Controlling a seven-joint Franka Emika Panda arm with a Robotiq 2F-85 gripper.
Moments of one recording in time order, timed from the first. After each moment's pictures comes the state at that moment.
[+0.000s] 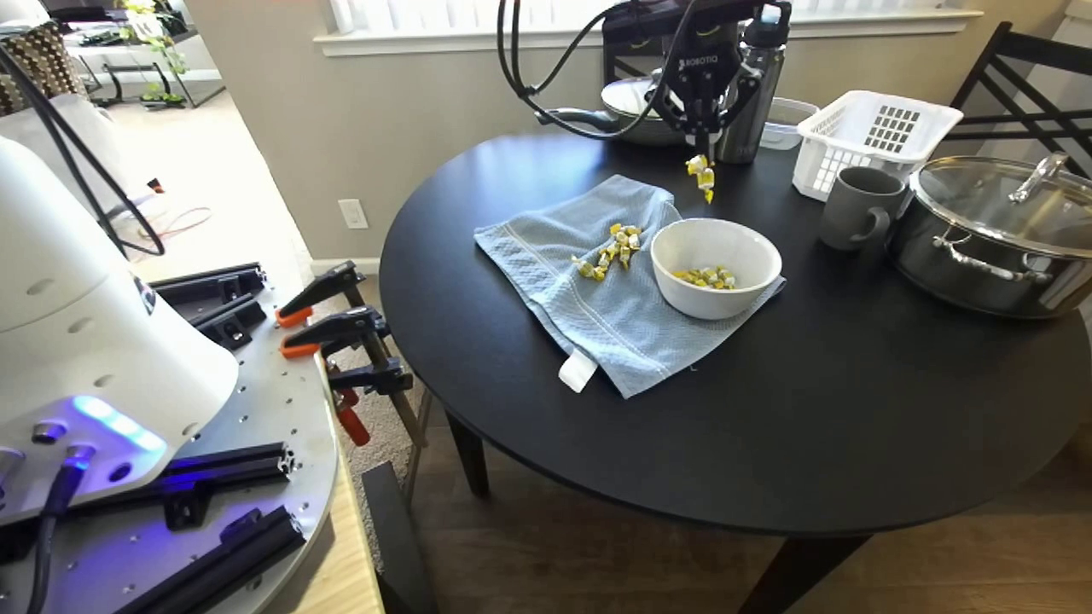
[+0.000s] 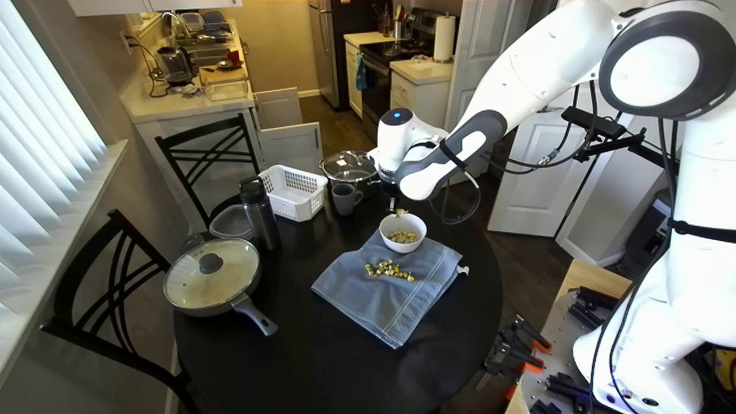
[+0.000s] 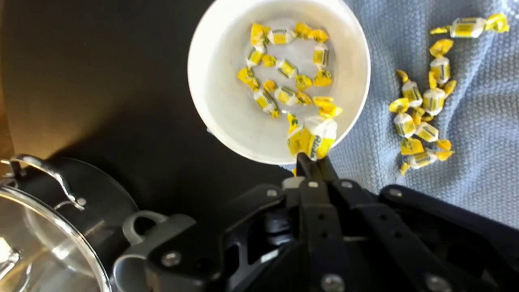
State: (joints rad) arm 0.02 0.38 -0.03 -2.07 -0.37 2.57 -0.22
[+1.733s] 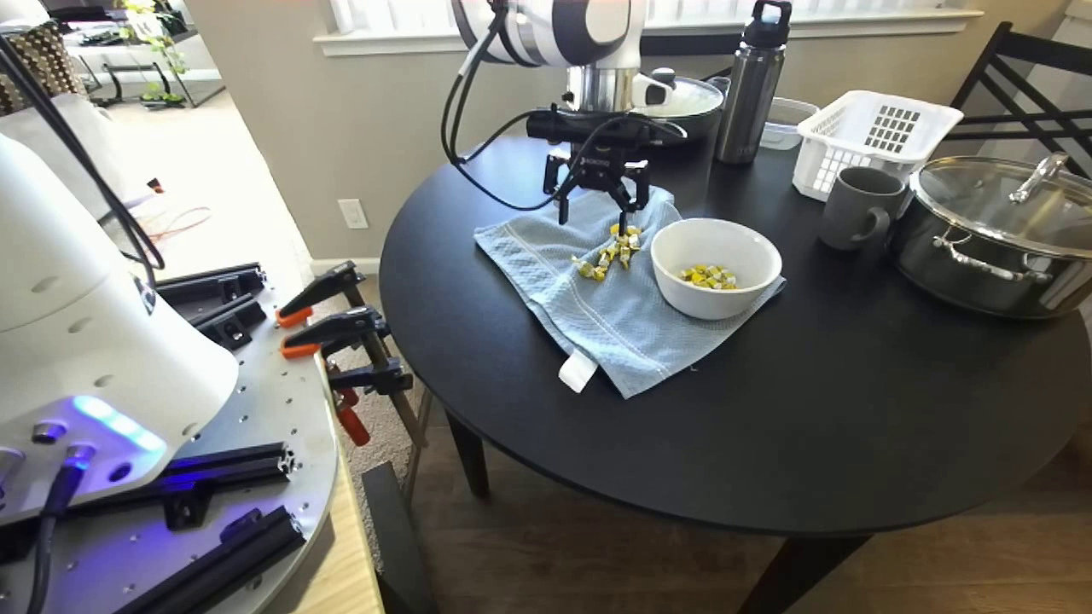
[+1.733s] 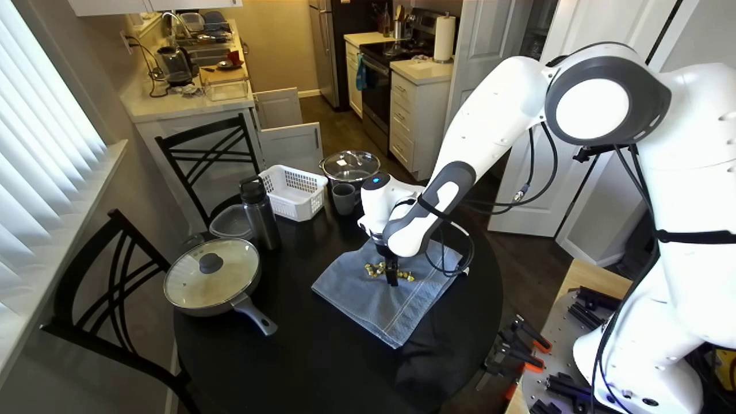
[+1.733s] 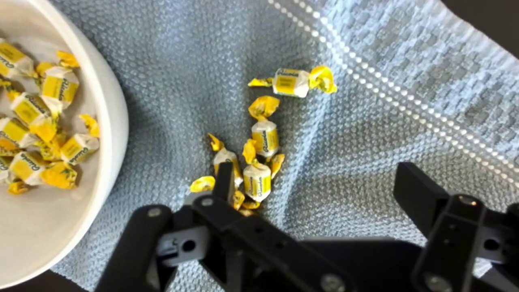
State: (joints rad) arm 0.06 0.60 0.09 -2.09 -0.27 2.54 -0.26
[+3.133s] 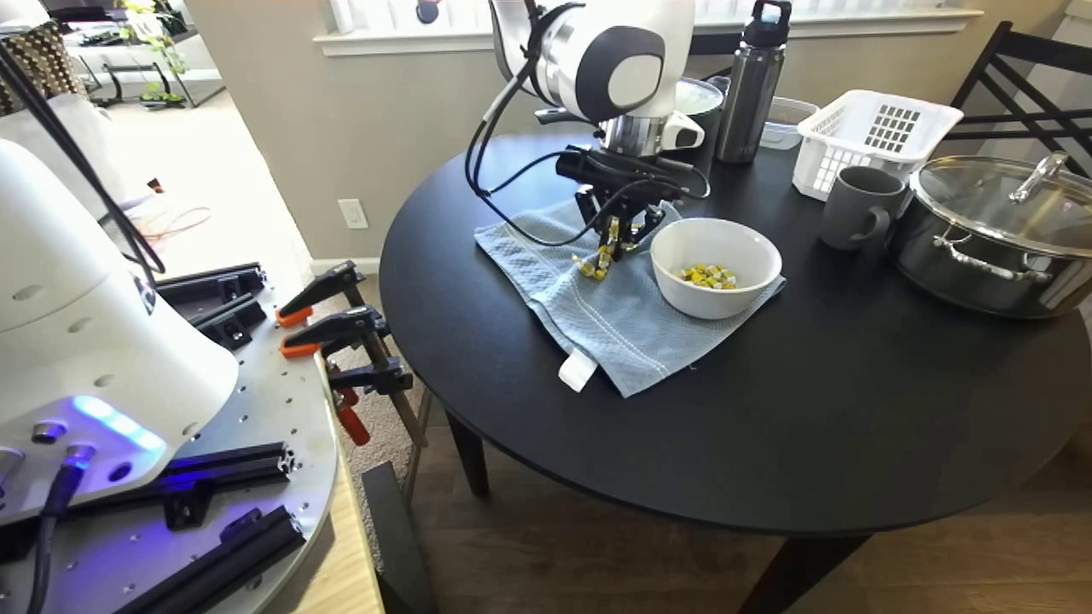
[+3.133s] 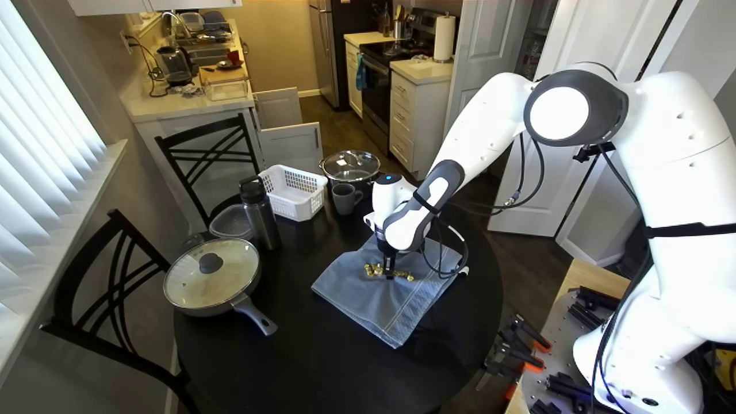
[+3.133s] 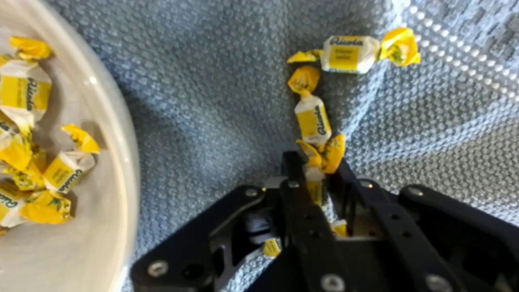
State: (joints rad) arm -0.12 0.73 0.19 -2.01 -0.16 2.65 -0.38
